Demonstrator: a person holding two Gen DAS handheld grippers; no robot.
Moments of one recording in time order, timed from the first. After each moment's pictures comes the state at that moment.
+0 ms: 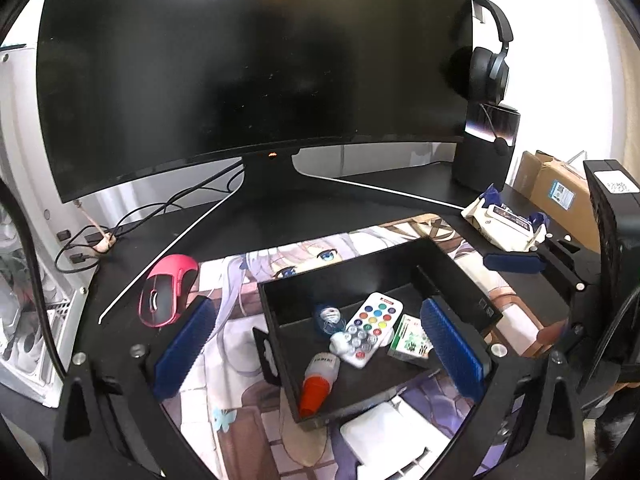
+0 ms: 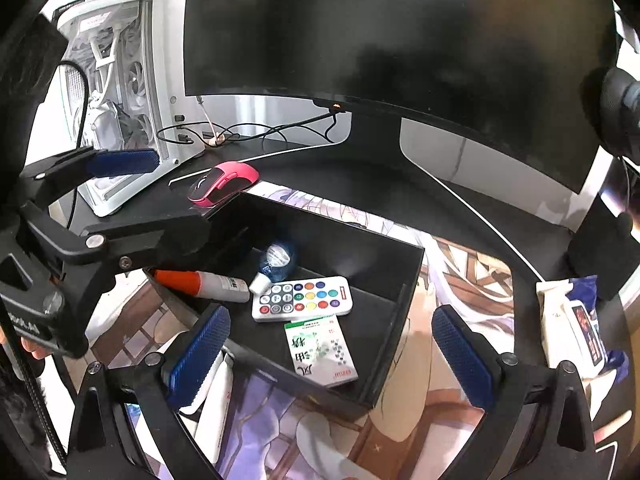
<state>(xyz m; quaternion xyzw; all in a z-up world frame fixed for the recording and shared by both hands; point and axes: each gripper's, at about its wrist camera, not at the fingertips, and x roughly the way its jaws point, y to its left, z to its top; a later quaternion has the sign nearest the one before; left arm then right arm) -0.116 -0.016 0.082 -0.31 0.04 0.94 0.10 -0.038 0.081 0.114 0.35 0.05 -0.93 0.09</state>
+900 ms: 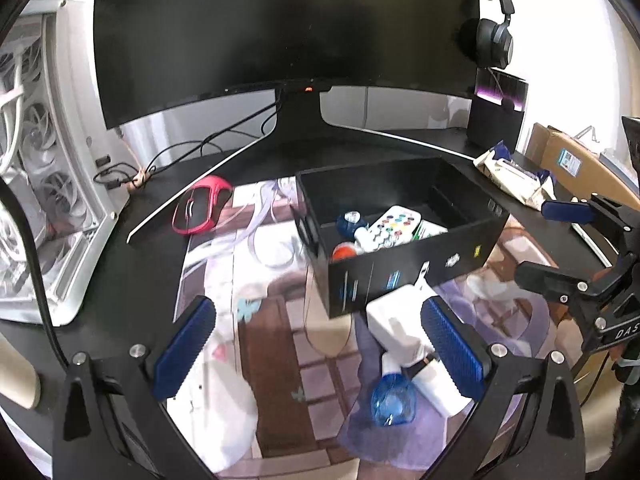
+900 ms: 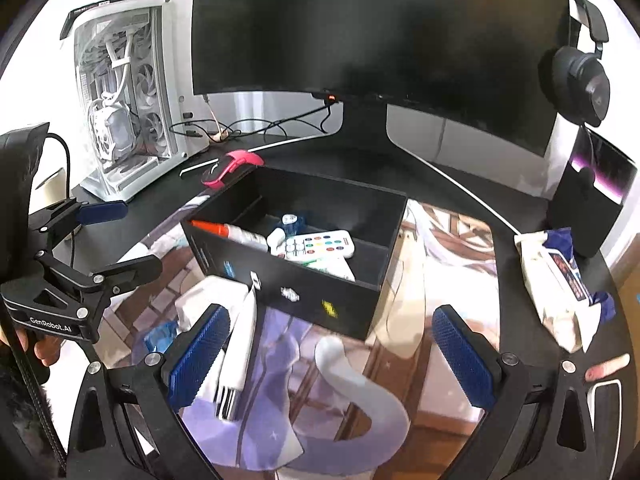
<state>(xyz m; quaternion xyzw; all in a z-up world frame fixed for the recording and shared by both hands) -0.042 -0.041 0.039 -0.35 0.03 0.94 0.06 0.032 0.080 0.109 0.35 0.04 -0.93 0.07</state>
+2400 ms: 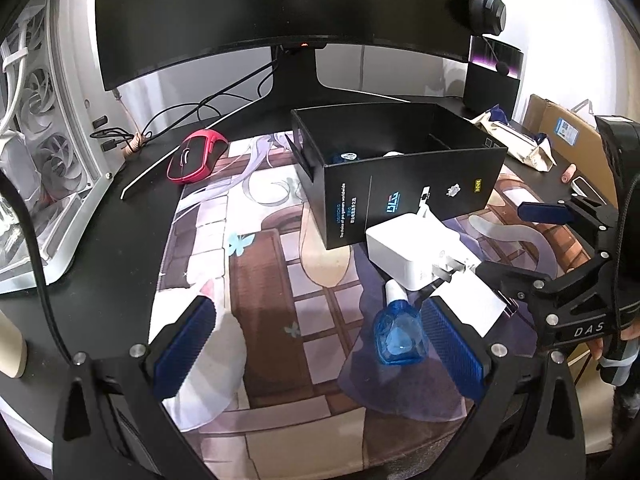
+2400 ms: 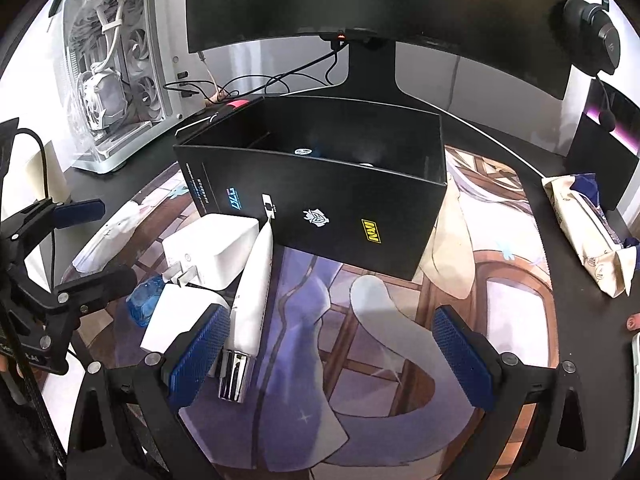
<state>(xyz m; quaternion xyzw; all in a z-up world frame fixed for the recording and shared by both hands) -0.021 -0.043 0.006 -0.38 0.04 0.92 0.06 0.028 0.062 0.054 0.39 0.02 -0.92 0.06</state>
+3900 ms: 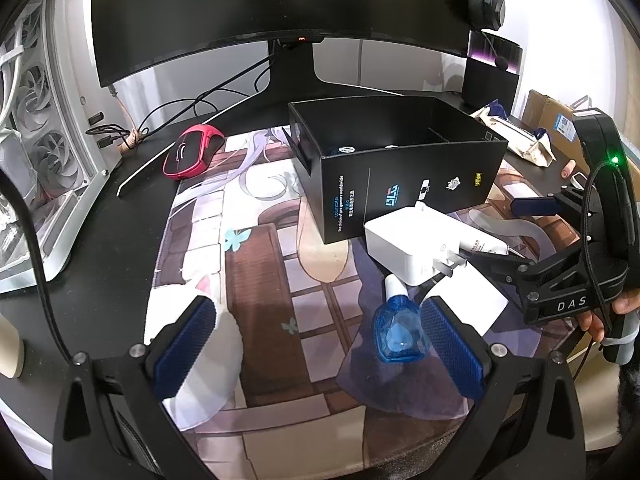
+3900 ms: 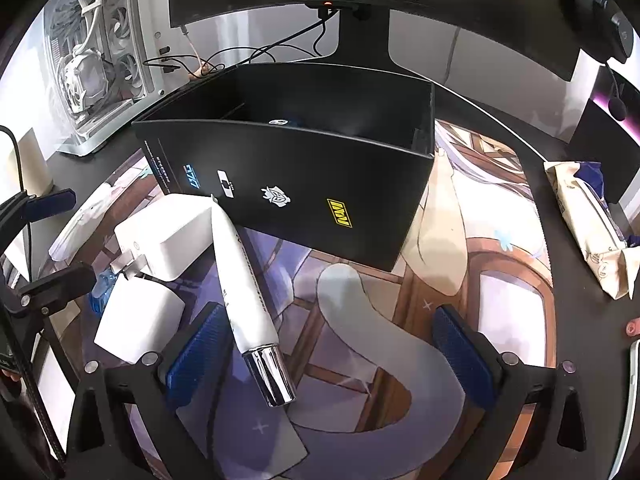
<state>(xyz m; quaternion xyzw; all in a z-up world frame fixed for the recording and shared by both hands) -0.022 -0.042 0.003 -0.39 0.04 0.92 0.07 0.009 0.076 0.041 0.44 0.04 -0.90 0.05</state>
